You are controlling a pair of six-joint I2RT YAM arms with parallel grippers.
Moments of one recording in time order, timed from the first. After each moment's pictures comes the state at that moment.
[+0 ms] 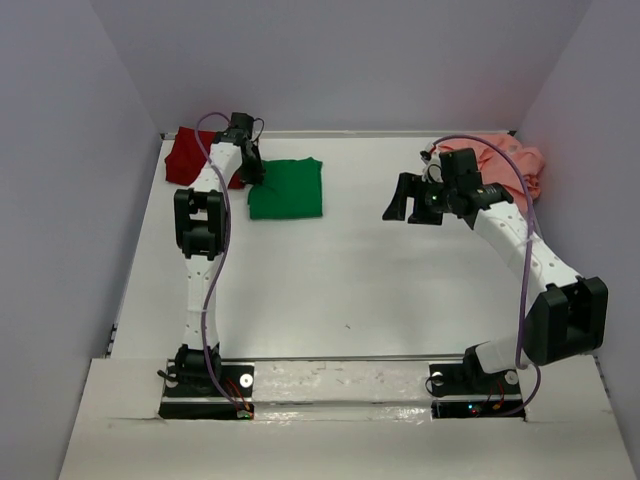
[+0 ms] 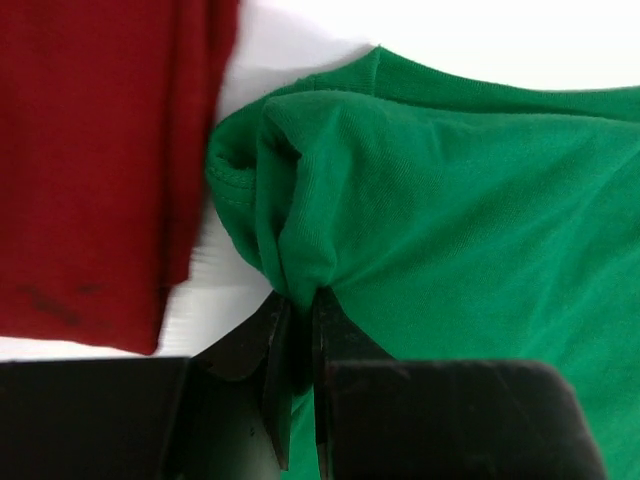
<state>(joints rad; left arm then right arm) -0.13 2.48 2.23 -0.80 0.04 -0.36 0.25 1.43 1.24 -0.62 -0.40 0.36</state>
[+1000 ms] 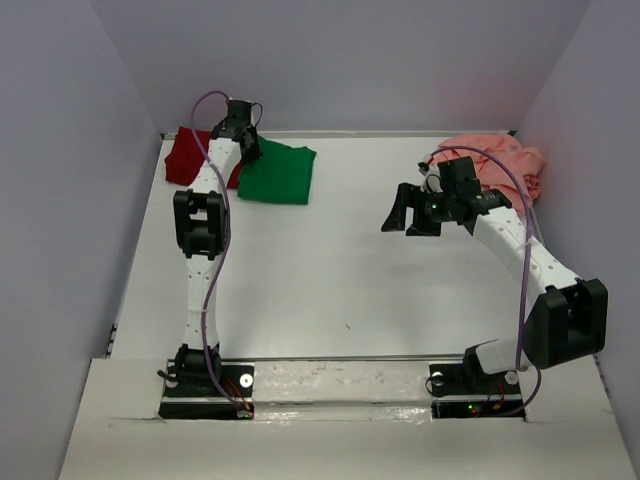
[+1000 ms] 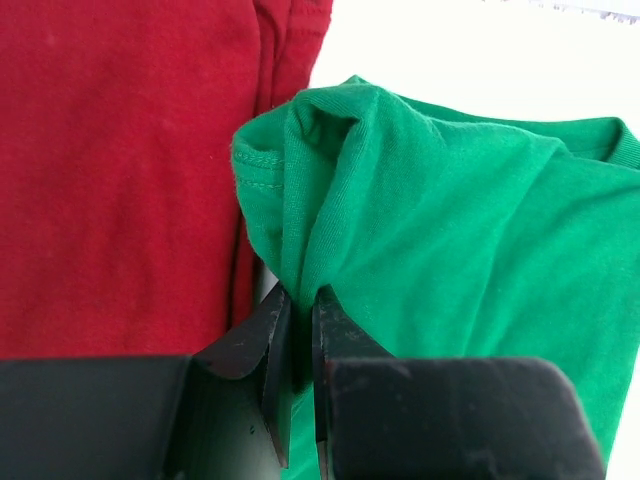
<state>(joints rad) -0.12 2.50 2.34 -0.65 -0.07 -0.24 0.25 1.41 1.18 -0.65 -0.46 0.38</state>
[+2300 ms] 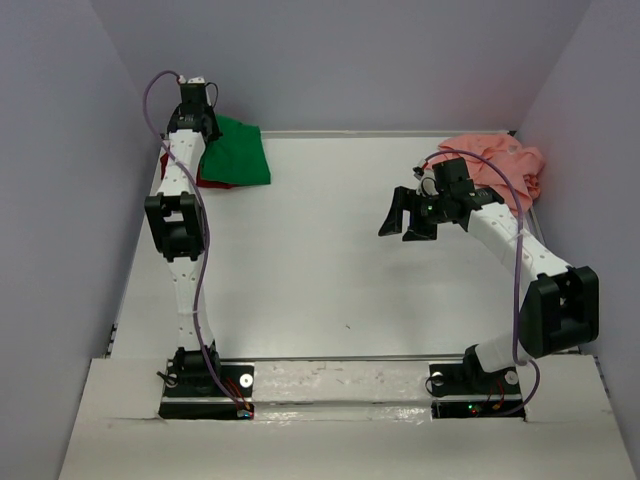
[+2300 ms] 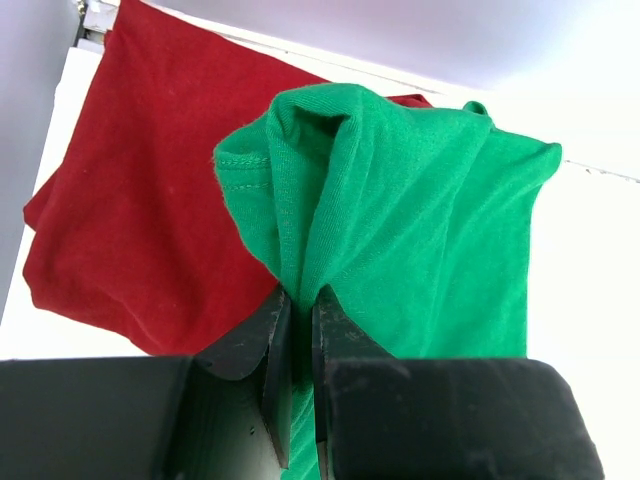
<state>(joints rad) 0.04 2.42 2.40 -0.62 -0.12 -0.17 0.25 1.48 1.18 -0.66 -0.49 0.38</state>
